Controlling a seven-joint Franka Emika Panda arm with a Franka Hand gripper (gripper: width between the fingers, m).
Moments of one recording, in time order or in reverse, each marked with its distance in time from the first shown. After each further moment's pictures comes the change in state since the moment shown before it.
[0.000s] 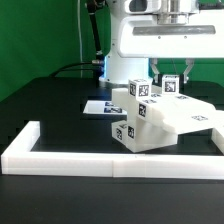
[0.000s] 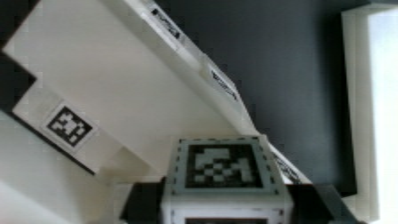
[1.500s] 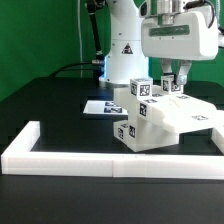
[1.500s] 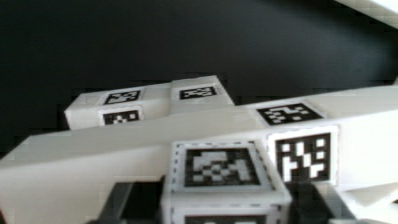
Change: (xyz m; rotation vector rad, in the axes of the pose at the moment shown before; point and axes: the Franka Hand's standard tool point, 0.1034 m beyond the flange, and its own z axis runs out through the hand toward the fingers) arm -0.003 -0.005 0.001 0.020 -0.018 0.907
